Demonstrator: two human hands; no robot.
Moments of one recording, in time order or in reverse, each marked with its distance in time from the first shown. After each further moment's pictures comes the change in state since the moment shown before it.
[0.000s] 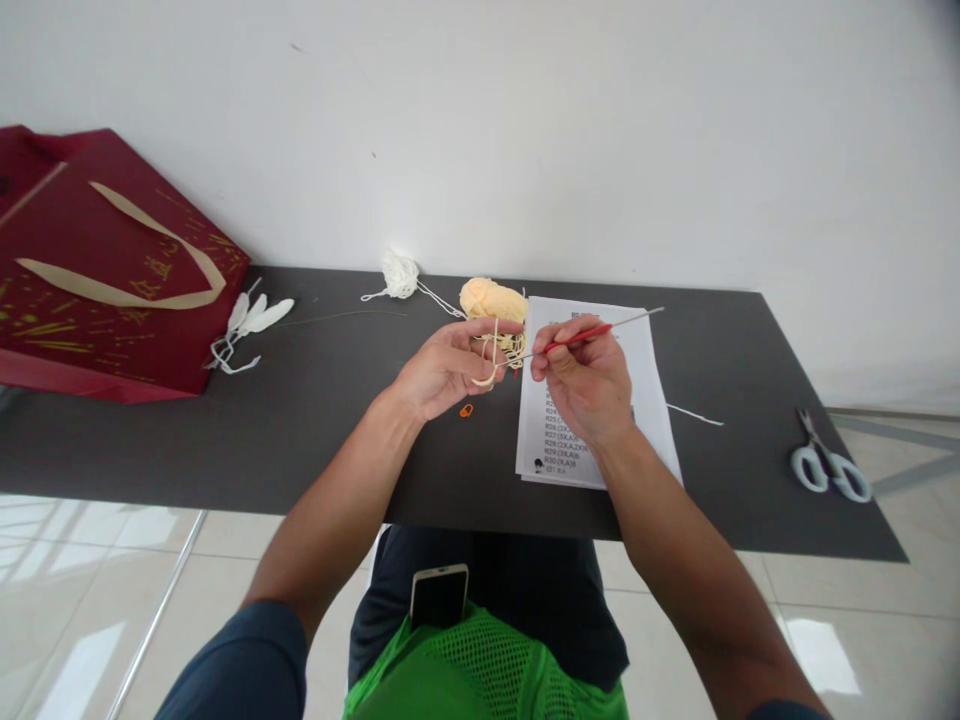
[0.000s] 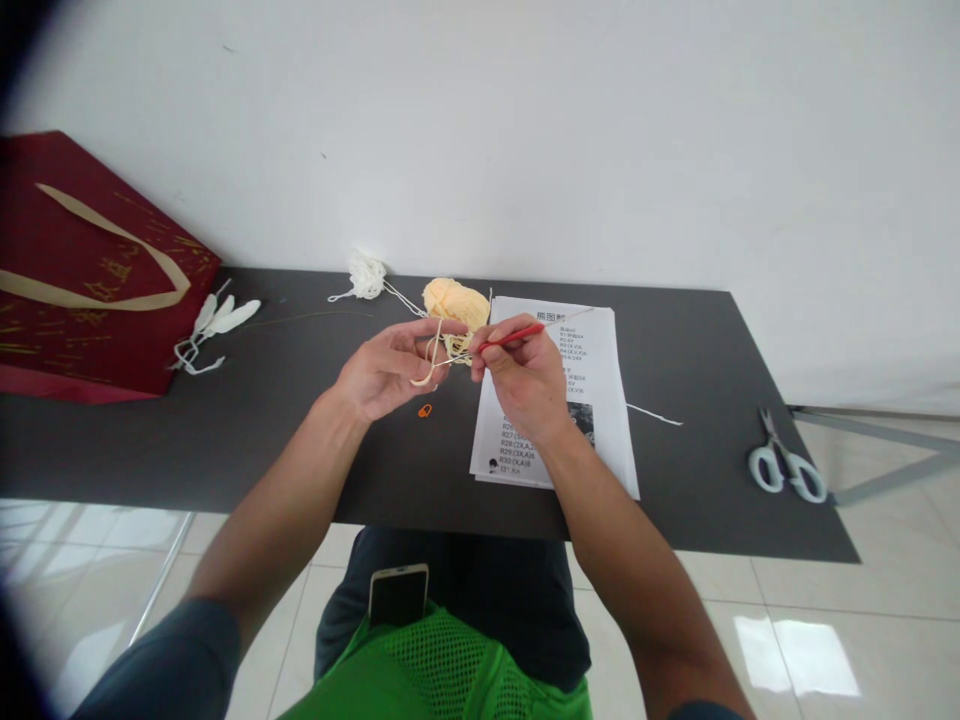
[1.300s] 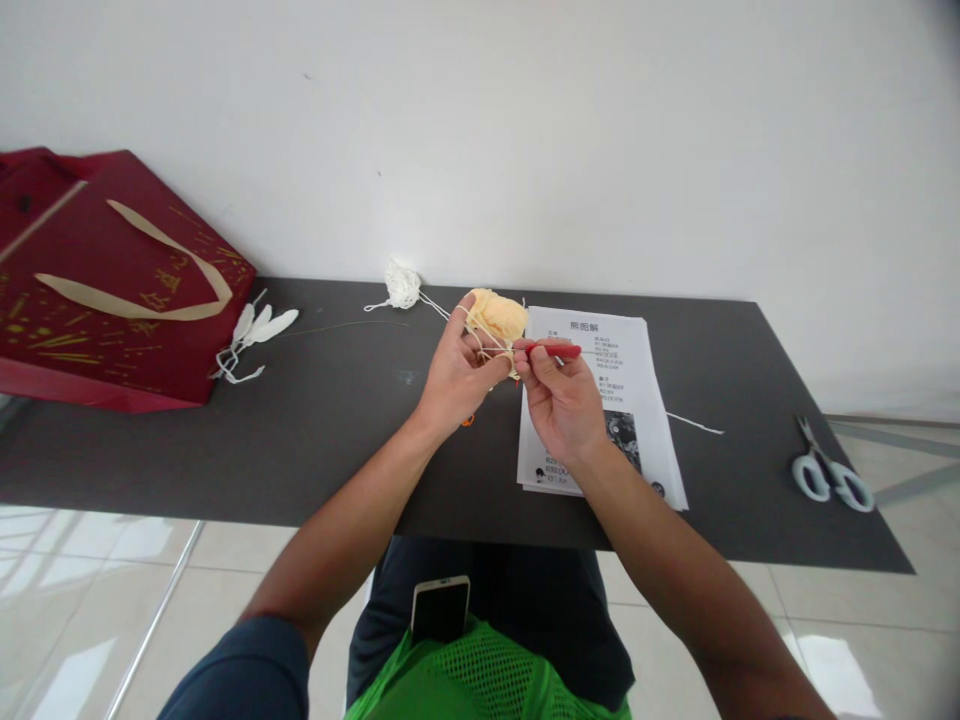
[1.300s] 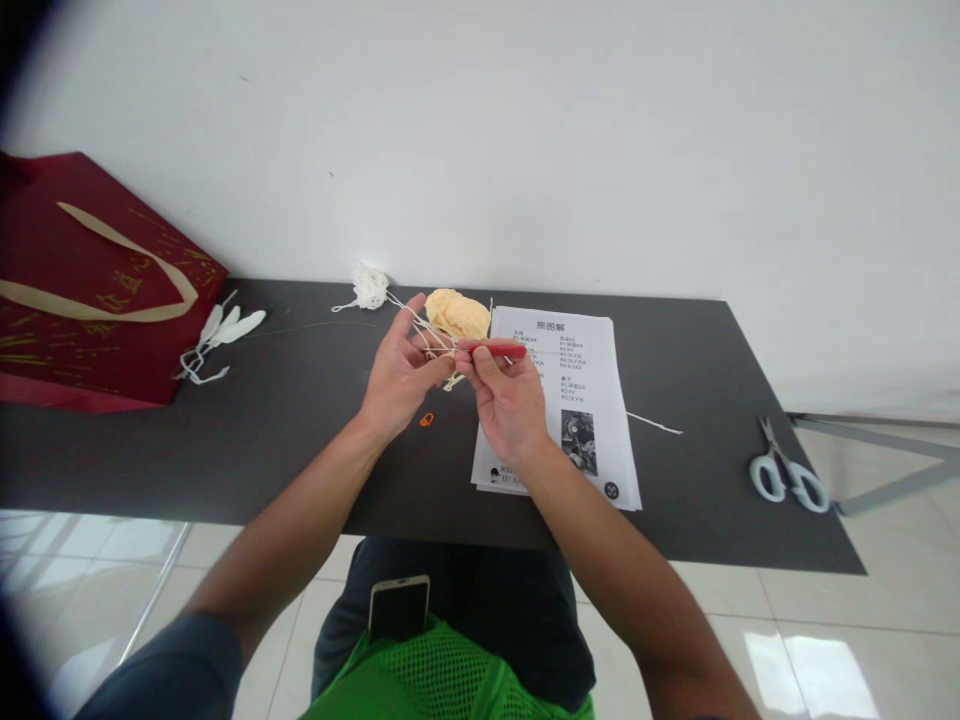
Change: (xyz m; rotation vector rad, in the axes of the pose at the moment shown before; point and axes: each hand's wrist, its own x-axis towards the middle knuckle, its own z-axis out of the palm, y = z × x) left_hand 0.011 -0.026 0.020 0.234 0.377 0.390; right_hand -0.007 0.019 0.020 0.130 0.286 0.191
